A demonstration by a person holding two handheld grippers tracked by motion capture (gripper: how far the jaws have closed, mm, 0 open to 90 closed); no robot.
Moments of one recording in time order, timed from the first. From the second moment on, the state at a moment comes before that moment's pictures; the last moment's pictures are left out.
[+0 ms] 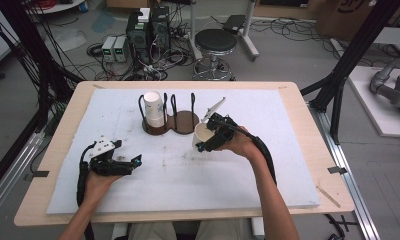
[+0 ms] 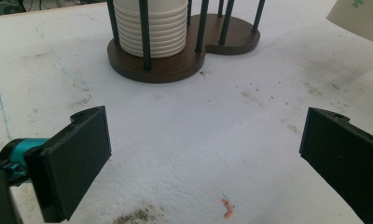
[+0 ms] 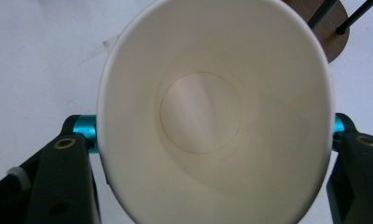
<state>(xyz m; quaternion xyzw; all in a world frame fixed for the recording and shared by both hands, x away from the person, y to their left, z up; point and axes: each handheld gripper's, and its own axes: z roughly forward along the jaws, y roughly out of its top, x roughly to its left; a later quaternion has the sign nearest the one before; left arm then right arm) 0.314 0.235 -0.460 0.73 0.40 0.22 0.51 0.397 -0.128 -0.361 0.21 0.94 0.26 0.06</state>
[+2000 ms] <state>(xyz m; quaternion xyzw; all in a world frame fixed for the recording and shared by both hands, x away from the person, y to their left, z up) 0.313 0.235 -0.460 0.73 0.40 0.21 0.51 0.398 -0.066 -0.398 0.15 0.97 0.19 0.05</state>
